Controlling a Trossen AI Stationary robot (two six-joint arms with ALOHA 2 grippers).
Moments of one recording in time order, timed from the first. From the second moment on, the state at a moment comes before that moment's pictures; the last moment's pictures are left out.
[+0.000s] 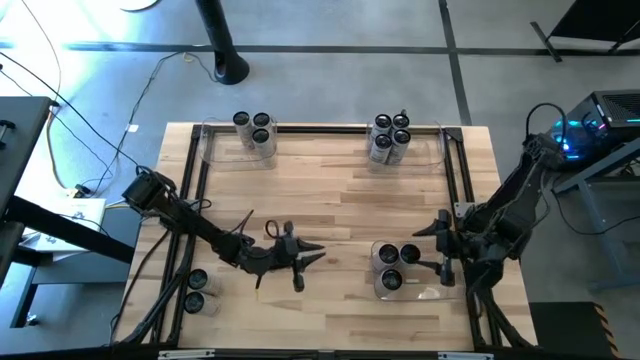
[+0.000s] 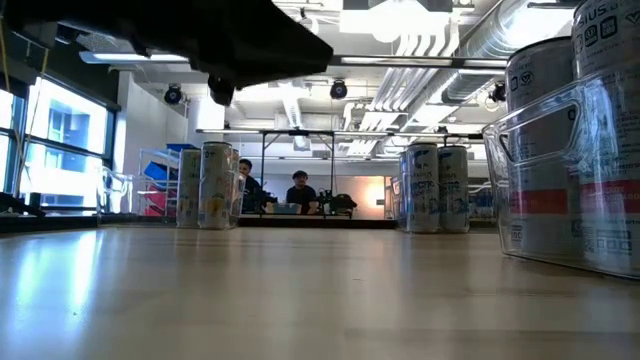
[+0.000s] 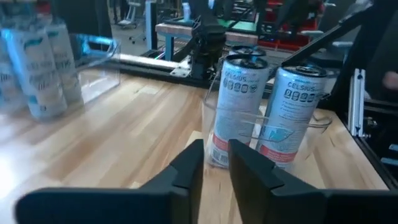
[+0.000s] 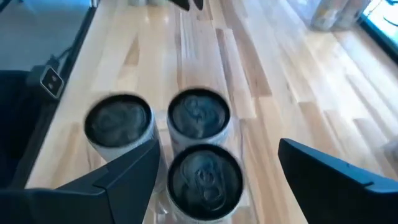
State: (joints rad) left arm -0.49 1.75 0.74 0.81 -0.70 -0.22; right arm 0.96 0.95 0.81 -0.81 0.78 0.76
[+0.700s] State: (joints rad) left arm -0.61 1.49 1.60 -0.96 -0.90 -0.41; right arm 0.87 1.04 0.90 -0.43 0.99 0.13
